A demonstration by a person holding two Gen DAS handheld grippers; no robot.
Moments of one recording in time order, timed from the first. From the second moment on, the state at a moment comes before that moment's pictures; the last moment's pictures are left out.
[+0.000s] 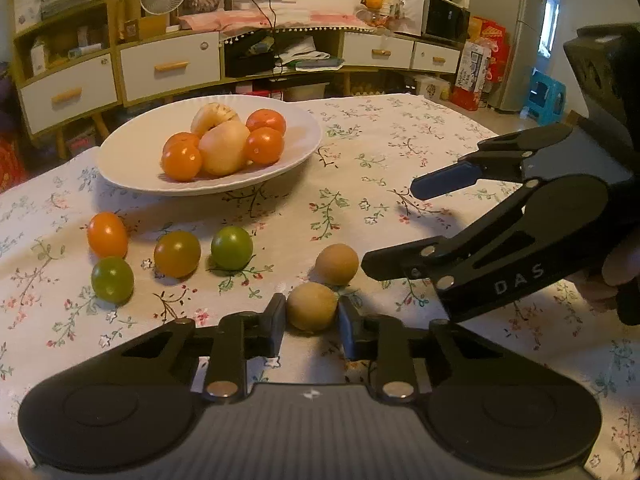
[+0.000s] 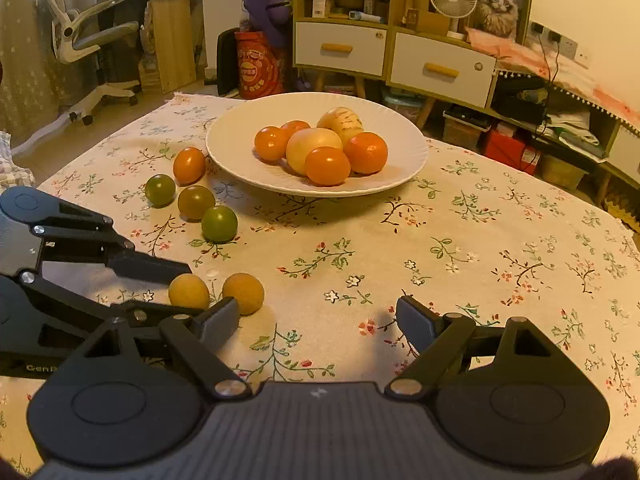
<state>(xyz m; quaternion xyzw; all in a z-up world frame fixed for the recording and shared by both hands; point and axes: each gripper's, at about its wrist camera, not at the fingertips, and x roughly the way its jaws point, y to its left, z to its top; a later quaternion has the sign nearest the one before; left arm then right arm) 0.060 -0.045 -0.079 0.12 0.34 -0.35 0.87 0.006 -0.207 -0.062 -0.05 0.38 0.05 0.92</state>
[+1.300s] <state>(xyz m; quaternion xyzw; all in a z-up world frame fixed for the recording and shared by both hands) 0.057 -0.006 -0.070 0.11 0.36 -0.30 0.88 0.025 -0.163 -0.066 -0.08 0.41 0.09 0.90</state>
